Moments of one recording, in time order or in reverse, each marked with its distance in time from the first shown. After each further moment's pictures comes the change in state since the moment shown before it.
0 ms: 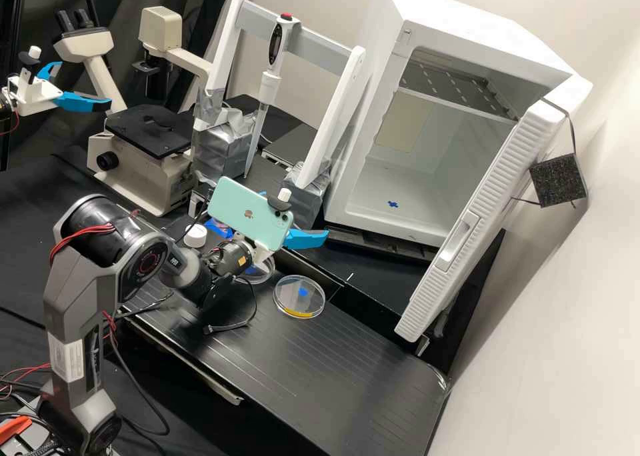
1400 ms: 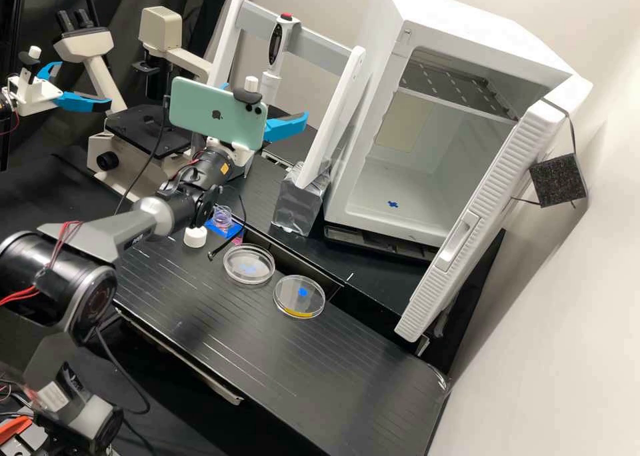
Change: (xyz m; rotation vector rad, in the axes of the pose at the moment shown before) arm 0.004 0.063 -0.165 -0.041 0.332 0.006
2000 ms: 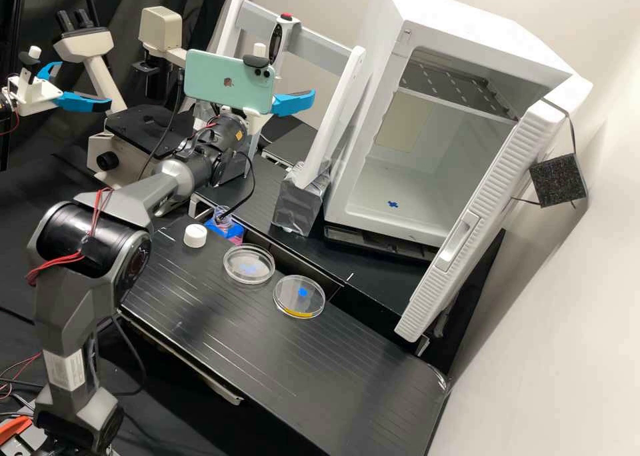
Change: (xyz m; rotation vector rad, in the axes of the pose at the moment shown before) arm 0.061 -0.002 -0.011 -0.063 -0.057 -0.043
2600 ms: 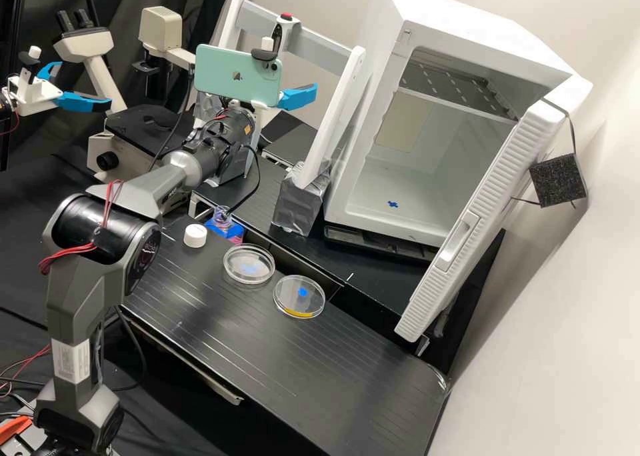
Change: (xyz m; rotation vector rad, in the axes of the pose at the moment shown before) arm 0.013 0.004 0.000 -0.023 -0.018 0.017
